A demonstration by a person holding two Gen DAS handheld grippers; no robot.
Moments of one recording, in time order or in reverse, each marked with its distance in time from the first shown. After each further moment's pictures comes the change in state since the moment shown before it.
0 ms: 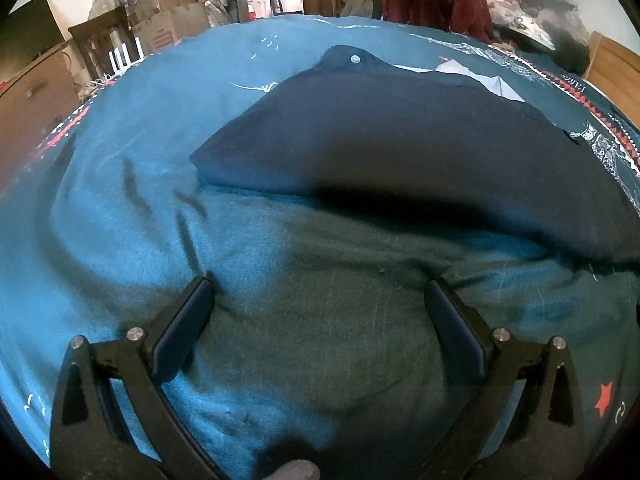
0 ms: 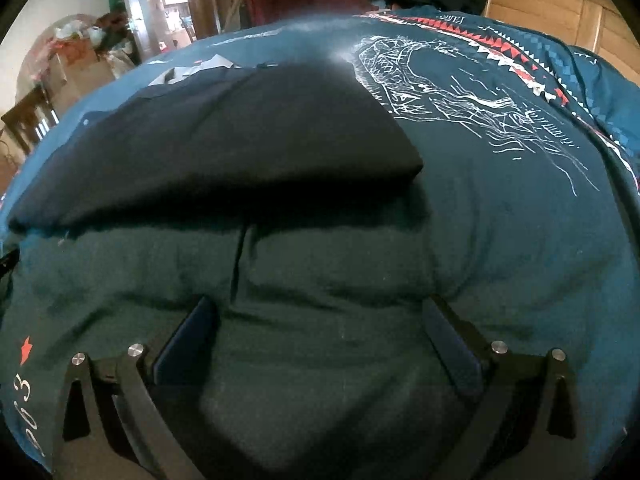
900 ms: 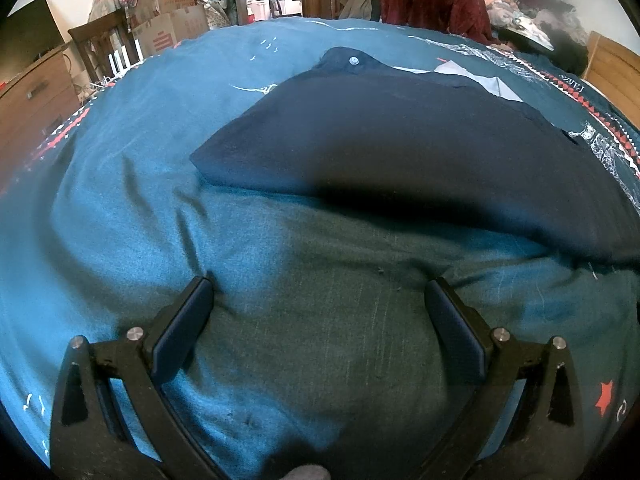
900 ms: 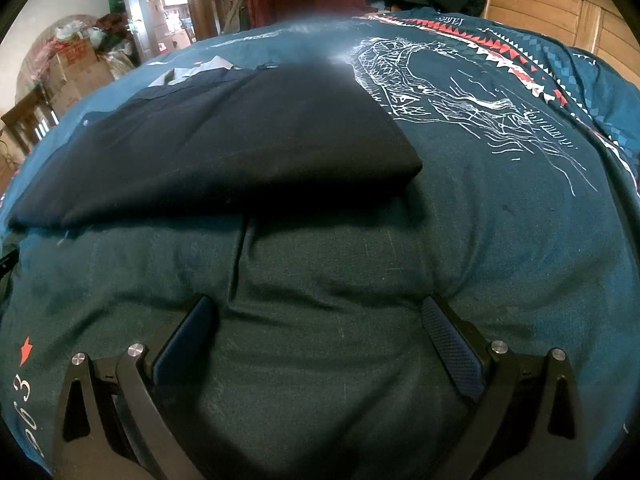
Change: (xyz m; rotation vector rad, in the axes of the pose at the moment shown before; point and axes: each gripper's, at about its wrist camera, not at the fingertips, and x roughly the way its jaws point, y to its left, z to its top) left arm -0.001 0.006 0.001 0.003 -0.006 -0.008; right arm -0.001 -0.001 0.000 -0.001 -0.005 0.002
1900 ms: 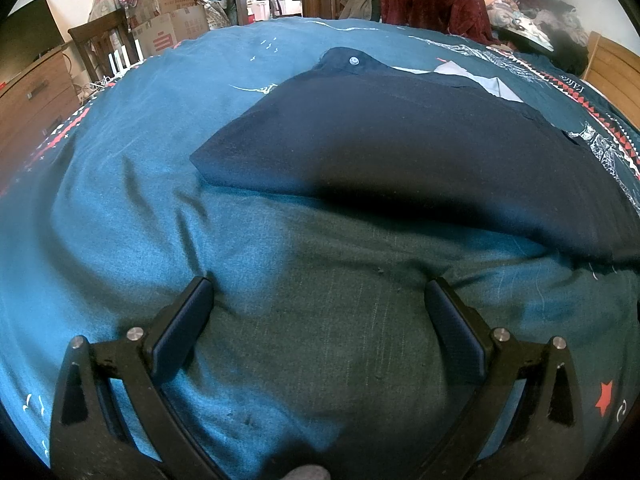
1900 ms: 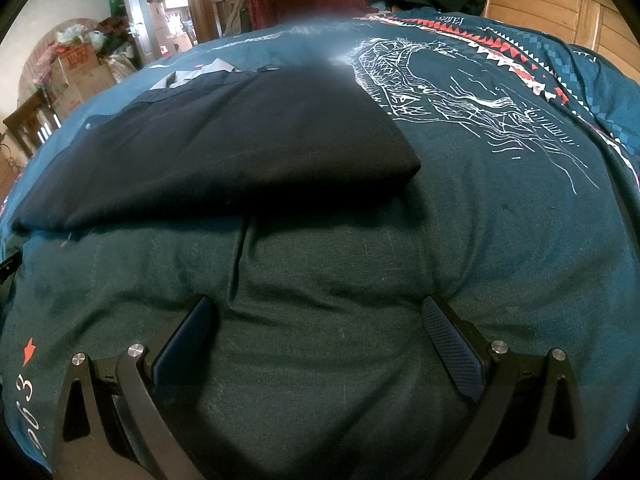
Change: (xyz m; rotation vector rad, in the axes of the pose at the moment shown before) left arm 0.001 0.001 0.000 -0.002 0.002 -0.001; right arm 0.001 -0.001 0.000 0.006 -0.004 0.008
